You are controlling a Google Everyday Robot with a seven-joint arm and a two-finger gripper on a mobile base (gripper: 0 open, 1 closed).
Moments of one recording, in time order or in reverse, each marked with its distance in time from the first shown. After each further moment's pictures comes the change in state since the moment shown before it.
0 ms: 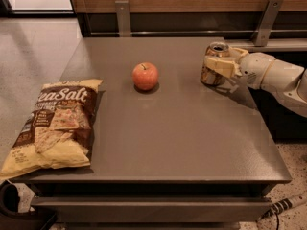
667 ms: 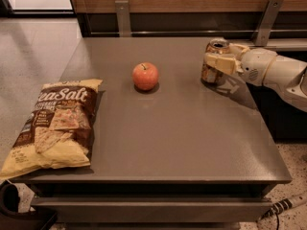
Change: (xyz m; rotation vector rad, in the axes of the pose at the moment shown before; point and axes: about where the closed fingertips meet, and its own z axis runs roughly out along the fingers) arm -0.011 0.004 -0.001 -0.012 0.014 -0.012
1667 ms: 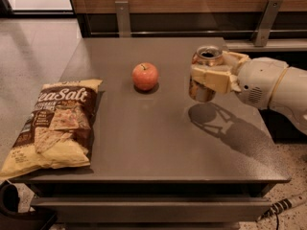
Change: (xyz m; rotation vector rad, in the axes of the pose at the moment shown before) arm -0.056 0.145 -0.048 -0.009 0.043 -0.007
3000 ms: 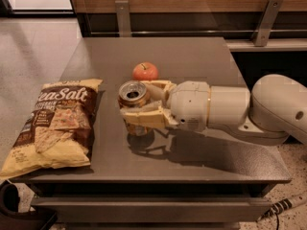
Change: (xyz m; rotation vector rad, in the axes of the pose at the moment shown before) arm 0.026 0.164 0.067 -0.490 -0.021 -0.119
